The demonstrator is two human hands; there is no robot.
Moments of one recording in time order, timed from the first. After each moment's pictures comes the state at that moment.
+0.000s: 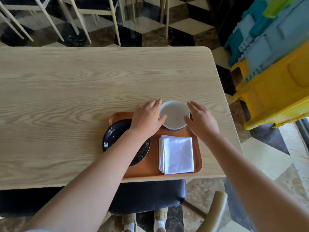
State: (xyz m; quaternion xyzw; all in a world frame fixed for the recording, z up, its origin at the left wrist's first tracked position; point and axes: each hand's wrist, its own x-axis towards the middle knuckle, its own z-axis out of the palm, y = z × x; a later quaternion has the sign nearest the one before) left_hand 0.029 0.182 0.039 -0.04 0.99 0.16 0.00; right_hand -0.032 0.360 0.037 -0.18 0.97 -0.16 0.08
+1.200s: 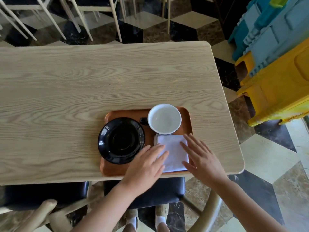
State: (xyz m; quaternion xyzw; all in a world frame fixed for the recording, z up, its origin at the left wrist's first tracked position) left_hand 0.154 0.231 0.004 0.13 0.98 0.15 -0.07; right_hand 0.064 0.435 -0.002 -0.38 0.91 -0.15 0.04
